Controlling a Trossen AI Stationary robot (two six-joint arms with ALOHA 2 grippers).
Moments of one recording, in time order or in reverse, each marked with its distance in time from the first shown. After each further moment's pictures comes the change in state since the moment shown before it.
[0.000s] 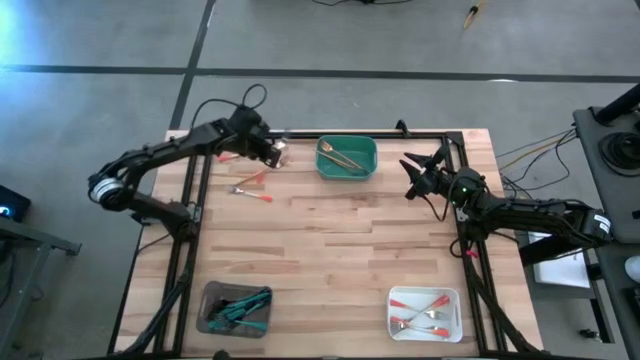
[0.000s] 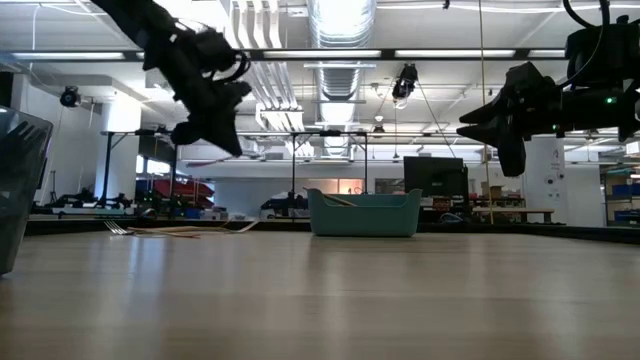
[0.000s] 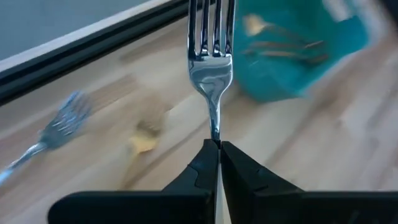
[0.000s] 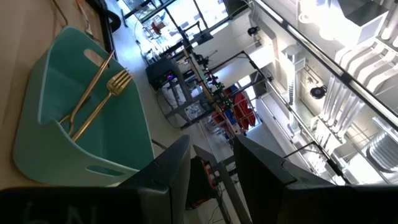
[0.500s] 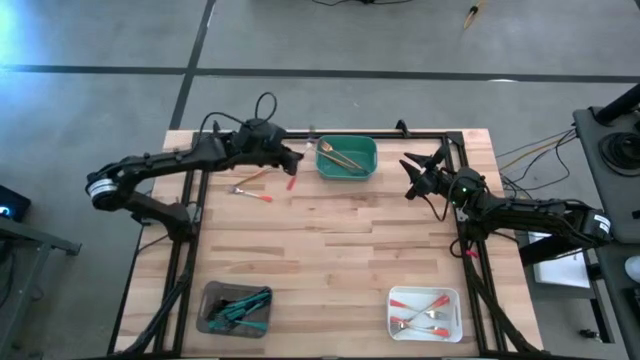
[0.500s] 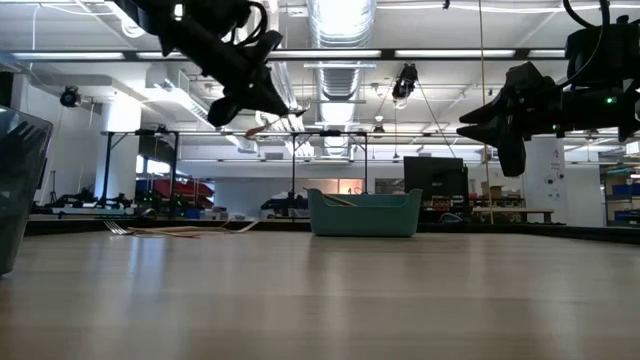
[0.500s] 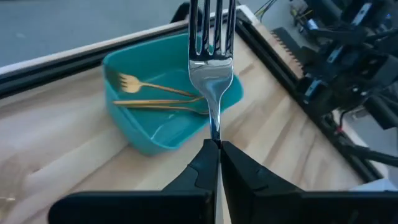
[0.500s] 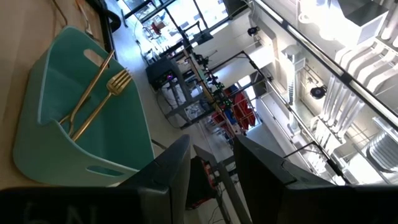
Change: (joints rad) left arm -0.266 -0.023 0.001 0.324 -0.075 -0.256; right arm 0.000 0.000 0.000 0.000 0.000 0.000
